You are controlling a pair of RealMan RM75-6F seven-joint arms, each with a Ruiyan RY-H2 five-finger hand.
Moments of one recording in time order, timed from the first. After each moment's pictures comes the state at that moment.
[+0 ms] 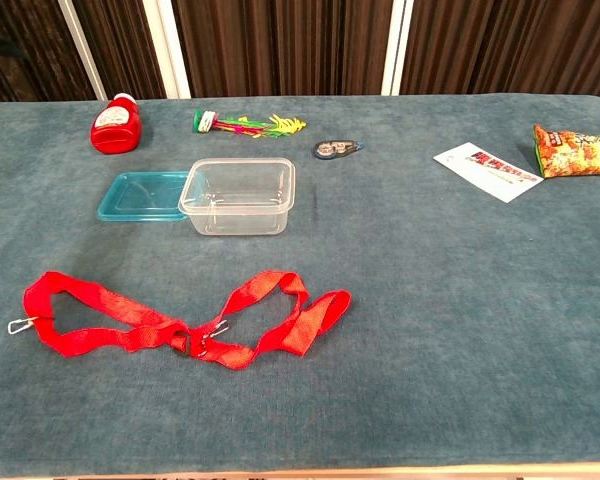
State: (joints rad) left arm -0.67 -1.19 -0.21 -1.51 0.88 0.89 0.43; right arm 0.01 -1.09 0.10 -1.69 -1.39 1.50 0.05
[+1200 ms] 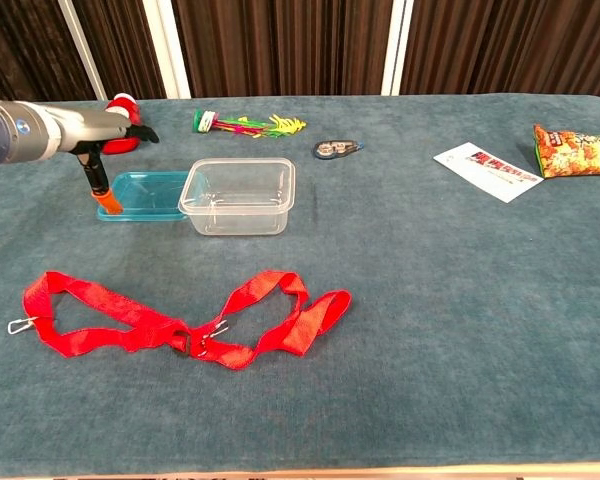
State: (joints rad) left arm -0.99 -1.57 -0.13 -1.04 0.61 0.58 0.52; right arm 0.00 -1.09 0.10 -1.70 -1.37 1.49 0.04
